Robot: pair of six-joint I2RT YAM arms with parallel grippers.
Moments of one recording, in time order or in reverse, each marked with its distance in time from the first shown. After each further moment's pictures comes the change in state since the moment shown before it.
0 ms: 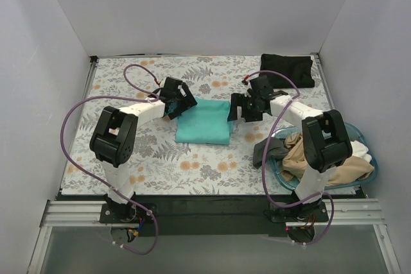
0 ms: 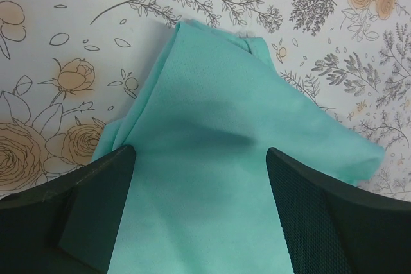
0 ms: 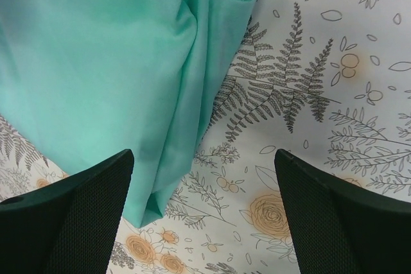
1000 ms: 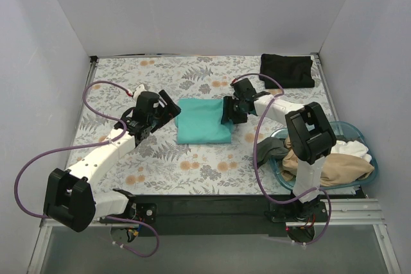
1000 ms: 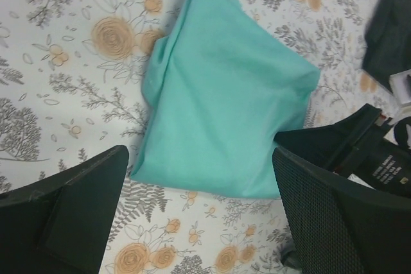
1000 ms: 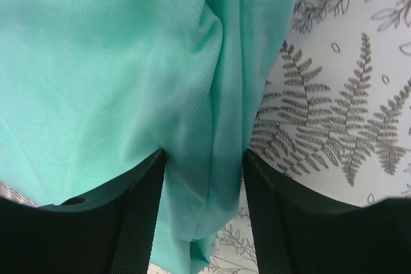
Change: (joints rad) left arm -0.003 -0.664 -0.346 -0.124 -0.090 -0.048; right arm 0.116 0.148 0.079 0.030 0.123 0.126
